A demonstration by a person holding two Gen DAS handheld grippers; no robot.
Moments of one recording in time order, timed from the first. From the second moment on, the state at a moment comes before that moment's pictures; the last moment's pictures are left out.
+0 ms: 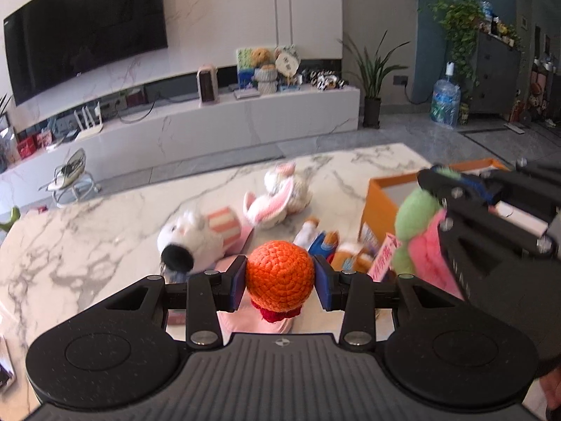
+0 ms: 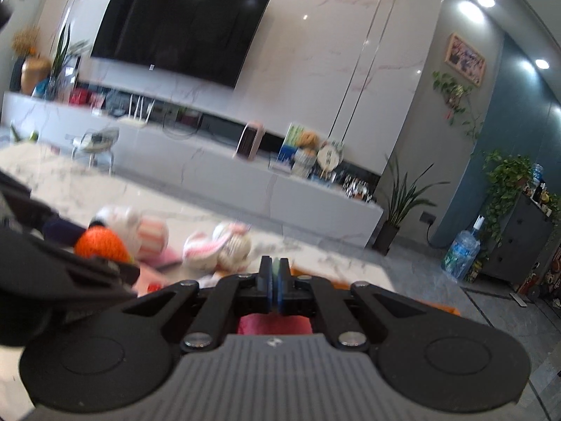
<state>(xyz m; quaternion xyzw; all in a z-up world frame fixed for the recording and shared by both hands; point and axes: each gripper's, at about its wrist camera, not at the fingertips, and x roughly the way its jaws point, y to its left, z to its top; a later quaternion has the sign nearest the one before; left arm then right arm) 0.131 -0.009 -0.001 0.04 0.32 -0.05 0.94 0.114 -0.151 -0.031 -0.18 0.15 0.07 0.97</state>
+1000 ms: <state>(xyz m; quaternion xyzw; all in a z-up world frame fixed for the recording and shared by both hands) 0.215 -0.155 -0.023 0.13 0.31 -0.24 0.91 0.232 -0.324 -0.034 0.13 0.29 0.00 0.95</state>
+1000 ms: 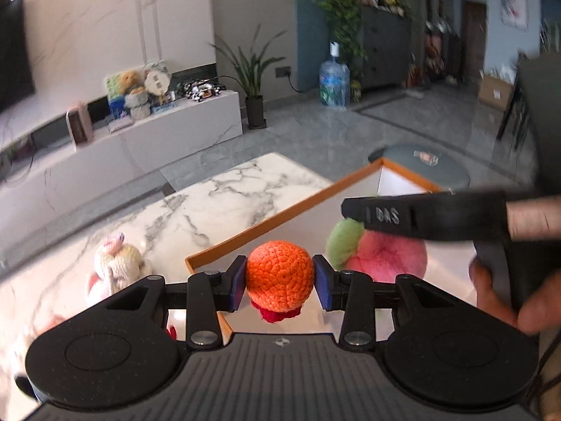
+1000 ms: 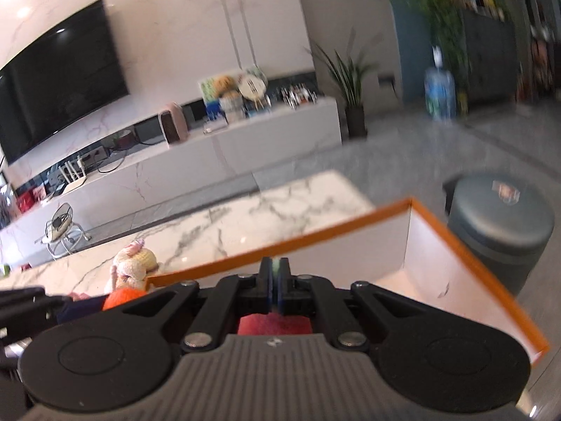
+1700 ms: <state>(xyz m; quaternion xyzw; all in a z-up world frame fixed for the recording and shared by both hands) 0.259 -0.192 -0.084 0.23 0.40 -0.22 0.86 0.270 -0.331 -0.078 0.16 0.36 0.01 0.92</state>
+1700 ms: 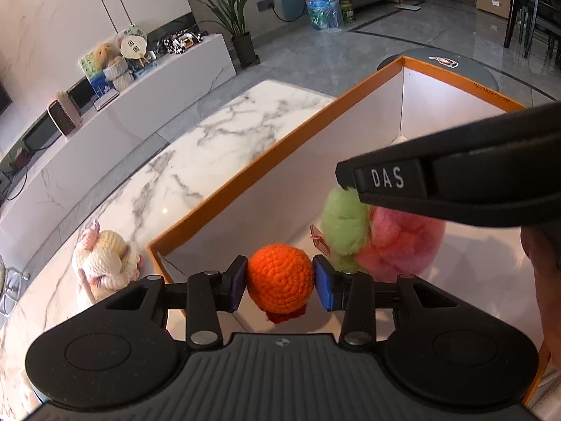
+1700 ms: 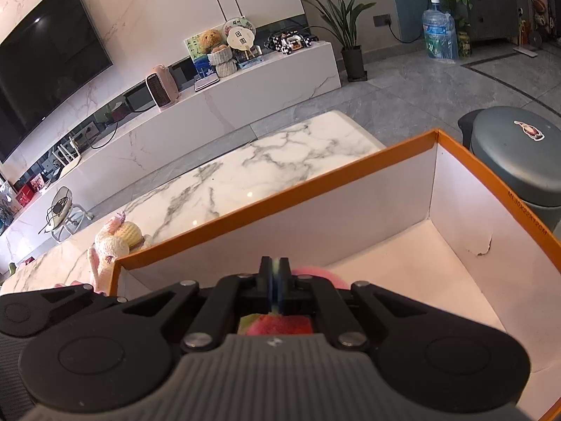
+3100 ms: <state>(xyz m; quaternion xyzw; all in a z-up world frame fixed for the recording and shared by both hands) 0.169 -0.081 0.003 0.09 0.32 -0.10 0.94 0.156 -0.290 -0.029 0.05 0.17 -0.14 0.97</state>
